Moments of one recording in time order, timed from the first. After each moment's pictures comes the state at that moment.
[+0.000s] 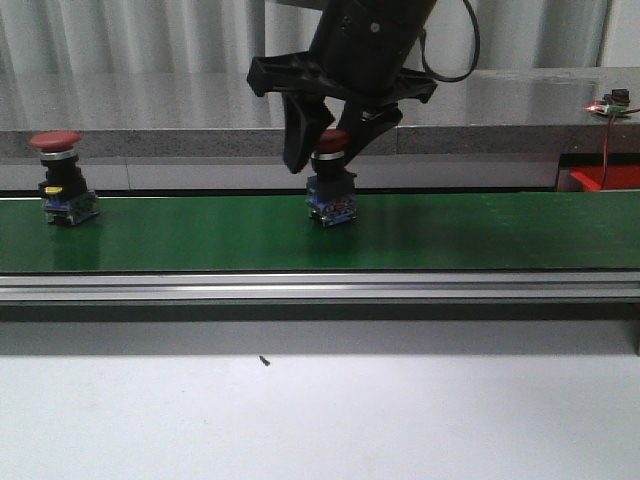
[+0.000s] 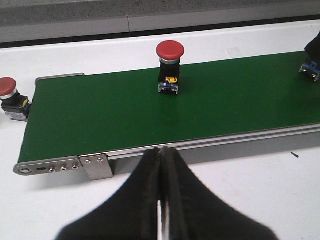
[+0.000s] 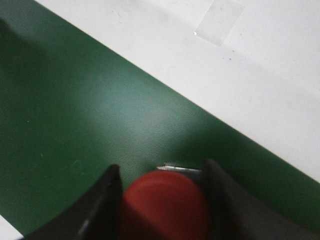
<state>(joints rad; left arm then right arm) 0.05 0.51 -0.60 -0.35 0.72 0.37 0.51 1.97 -1.66 0.22 0.76 -0.09</state>
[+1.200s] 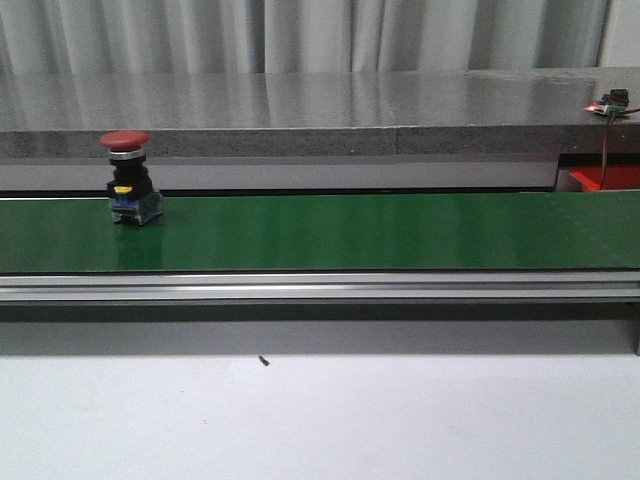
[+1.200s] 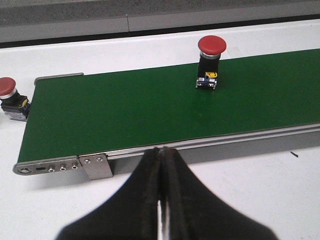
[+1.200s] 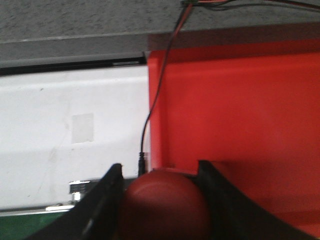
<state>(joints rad) 0.05 0.51 -0.60 -0.35 0.72 0.37 -0.22 1.77 -1.66 0.14 0.82 -0.09</state>
